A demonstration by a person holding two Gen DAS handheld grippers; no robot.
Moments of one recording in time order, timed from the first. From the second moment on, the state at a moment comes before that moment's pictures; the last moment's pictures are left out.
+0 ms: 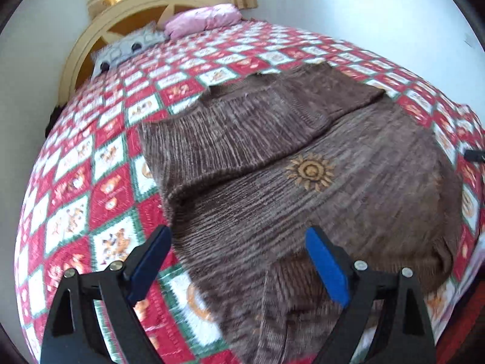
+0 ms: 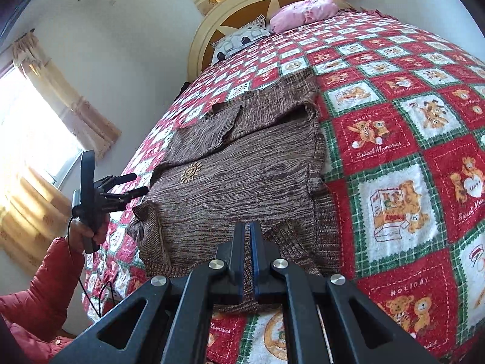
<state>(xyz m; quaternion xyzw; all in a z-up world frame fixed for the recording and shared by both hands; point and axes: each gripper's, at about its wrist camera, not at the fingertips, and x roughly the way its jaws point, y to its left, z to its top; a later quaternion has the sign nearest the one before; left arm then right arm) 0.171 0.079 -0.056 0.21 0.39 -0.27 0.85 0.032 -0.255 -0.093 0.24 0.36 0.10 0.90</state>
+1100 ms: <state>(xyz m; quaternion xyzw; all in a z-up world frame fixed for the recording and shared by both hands) 0.154 0.049 -0.096 0.24 0.41 -0.39 0.79 0.028 -0.271 -0.098 0.24 0.36 0.08 0.90</state>
